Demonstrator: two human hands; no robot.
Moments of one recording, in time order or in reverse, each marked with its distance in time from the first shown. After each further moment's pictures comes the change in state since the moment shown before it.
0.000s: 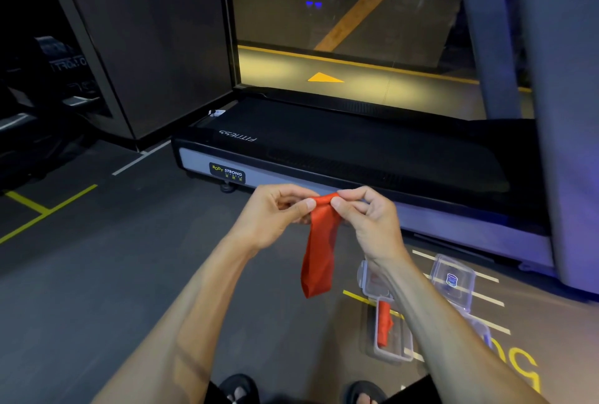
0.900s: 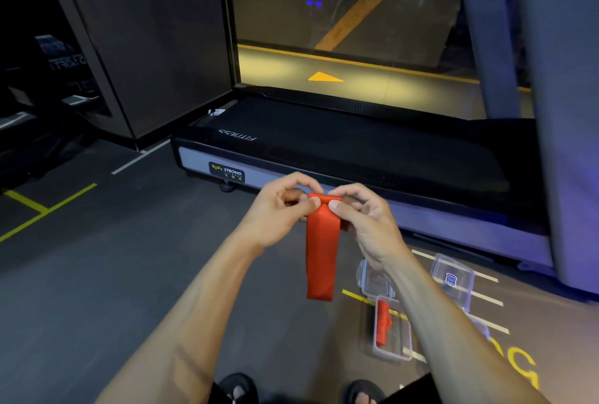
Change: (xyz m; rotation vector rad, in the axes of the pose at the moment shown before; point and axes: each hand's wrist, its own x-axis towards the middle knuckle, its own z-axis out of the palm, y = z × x) left_hand 0.003 0.008 0.007 -0.006 -0.064 0.049; right_hand 0.002 -0.004 -0.005 0.044 -0.164 0.022
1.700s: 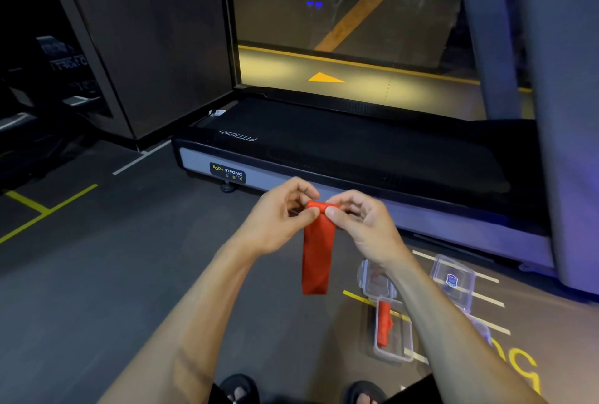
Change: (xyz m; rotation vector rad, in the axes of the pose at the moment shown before) left_hand 0.000 -0.014 -0.006 0.196 -0.023 0.046; right_hand 0.004 0.010 -0.006 -0.262 -0.041 -0.054
